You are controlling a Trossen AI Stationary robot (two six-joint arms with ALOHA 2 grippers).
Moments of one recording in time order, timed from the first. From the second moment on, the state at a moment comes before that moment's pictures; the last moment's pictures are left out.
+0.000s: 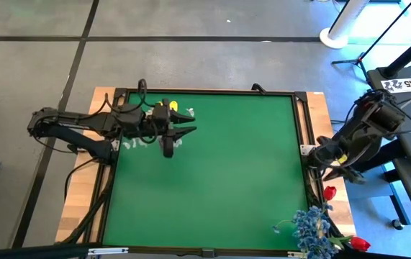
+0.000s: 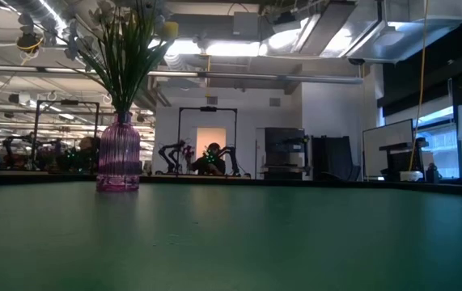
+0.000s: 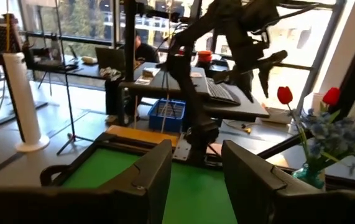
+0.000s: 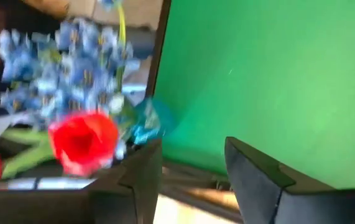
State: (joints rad) left arm -0.05 1.13 1.06 0.02 -0.24 -0.12; right arm 0.86 0.80 1.36 -1.44 -0.06 0.78
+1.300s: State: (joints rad) left arm -0.02 0.92 1.06 -0.18 -0.23 -0.13; right arm 0.86 0.99 1.27 -1.34 0.01 0.75
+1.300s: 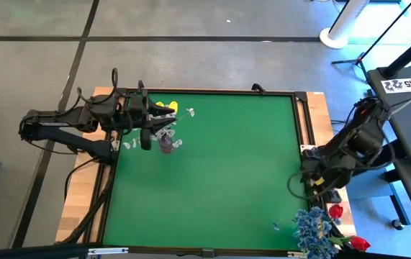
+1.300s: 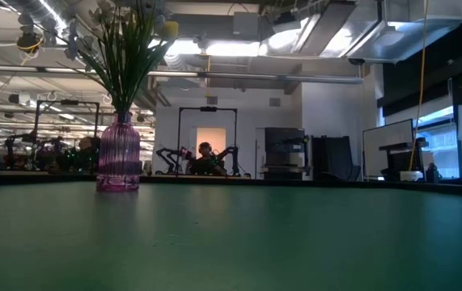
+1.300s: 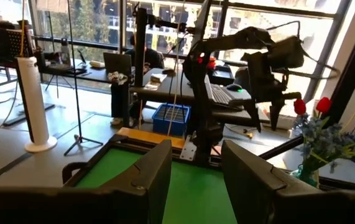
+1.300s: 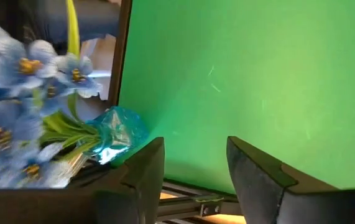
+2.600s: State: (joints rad) left arm 0.00 0.20 0.67 -0.33 -0.26 -0.17; right arm 0.71 0.64 0.87 -0.64 0.42 0.38
